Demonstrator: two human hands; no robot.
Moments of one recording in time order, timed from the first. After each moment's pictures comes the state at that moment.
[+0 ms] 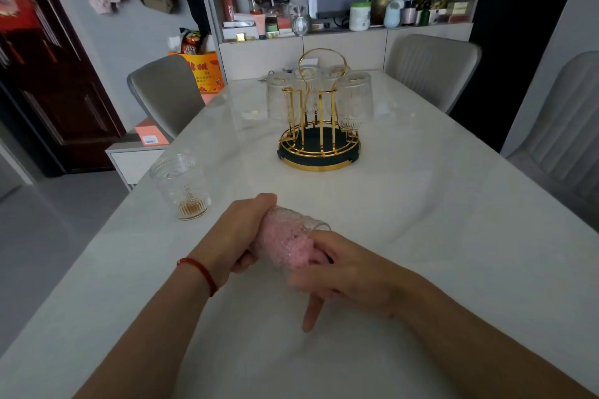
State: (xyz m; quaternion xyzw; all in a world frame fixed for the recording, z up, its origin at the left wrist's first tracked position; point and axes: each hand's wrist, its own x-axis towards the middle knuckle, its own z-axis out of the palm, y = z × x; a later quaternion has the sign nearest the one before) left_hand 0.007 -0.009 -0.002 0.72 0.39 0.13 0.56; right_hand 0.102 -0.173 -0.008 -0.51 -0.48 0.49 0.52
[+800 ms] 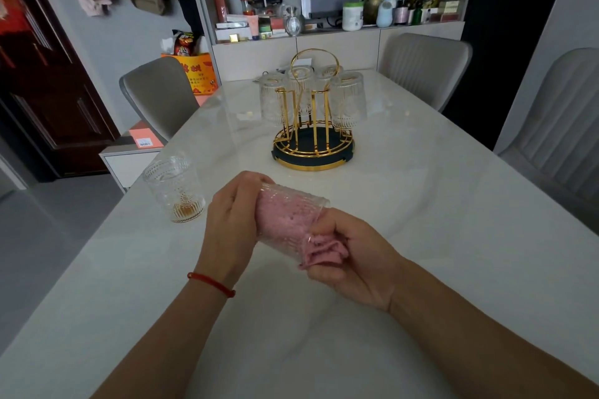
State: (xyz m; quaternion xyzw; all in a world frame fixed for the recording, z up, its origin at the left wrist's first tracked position) left_hand 0.011 -0.027 -0.002 0.74 0.23 0.41 0.49; right_hand 0.108 -0.170 -0.006 -0.33 -0.21 0.62 0.68
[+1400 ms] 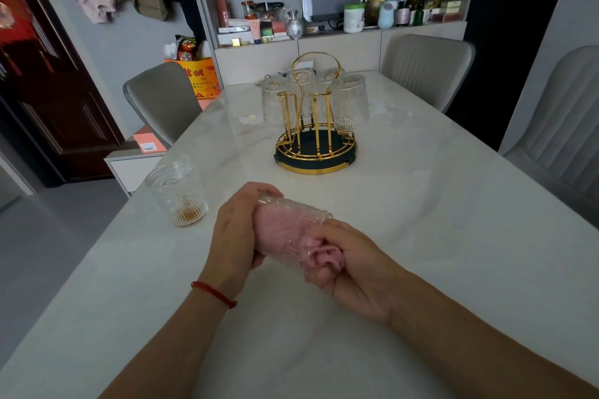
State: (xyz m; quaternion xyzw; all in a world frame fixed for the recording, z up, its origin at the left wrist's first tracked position) left_hand 0.012 -0.029 -0.007 0.66 0.31 0.34 0.60; right_hand 0.096 -0.169 0.004 -0.37 -0.12 0.58 0.72
